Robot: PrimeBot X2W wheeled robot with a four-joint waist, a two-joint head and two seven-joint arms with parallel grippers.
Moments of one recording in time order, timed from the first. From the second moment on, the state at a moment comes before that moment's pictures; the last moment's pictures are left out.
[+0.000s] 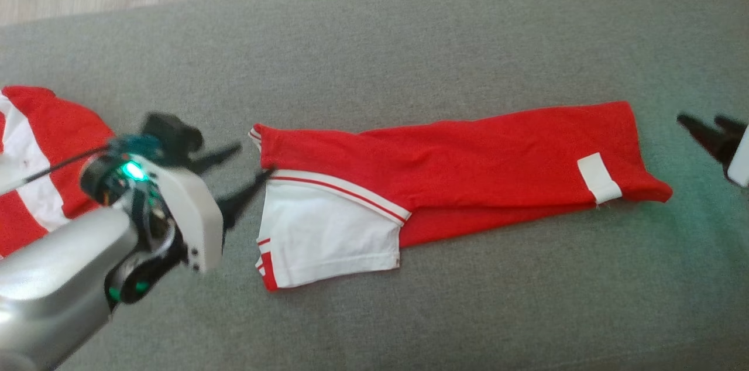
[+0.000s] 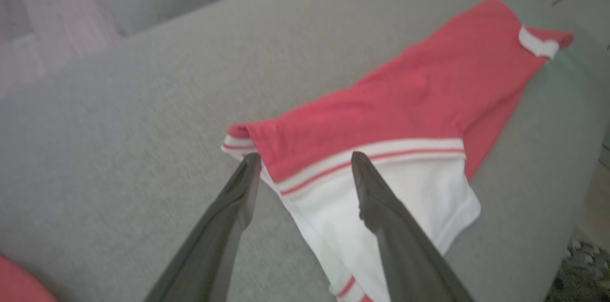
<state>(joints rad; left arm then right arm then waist) -0.81 0.77 -1.24 0.11 -1.11 -0.02 0.26 -0.77 -0.83 0.97 0.69 1.36 0.12 0.35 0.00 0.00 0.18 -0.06</state>
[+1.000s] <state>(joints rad) -0.21 0.27 -0.42 0.12 -0.64 0.12 -0.26 -0.47 -0.46 0.36 0.53 0.71 0.12 -0.25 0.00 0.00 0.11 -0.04</state>
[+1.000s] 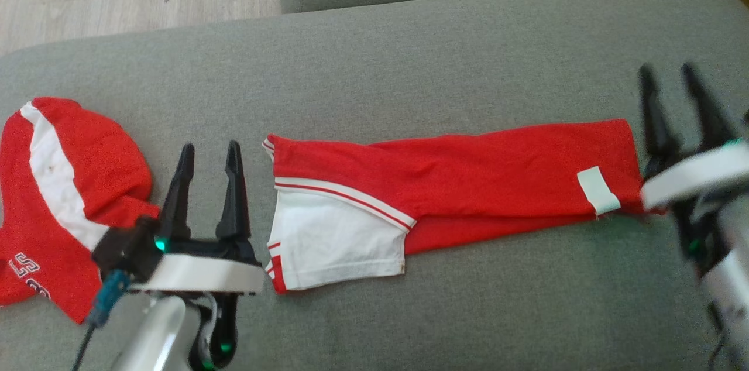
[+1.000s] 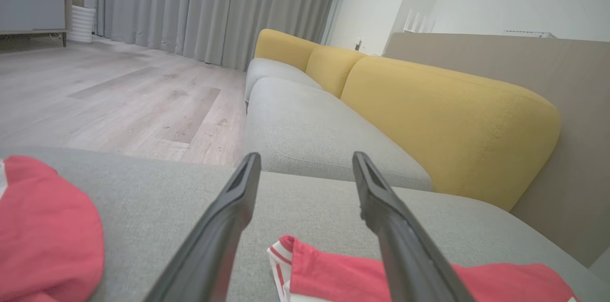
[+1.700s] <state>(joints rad) -0.18 0.09 -0.26 0.25 -0.41 -0.10 -0.26 -0.40 -0.27 -0.02 0.70 0.33 0.12 -0.19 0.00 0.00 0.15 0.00</state>
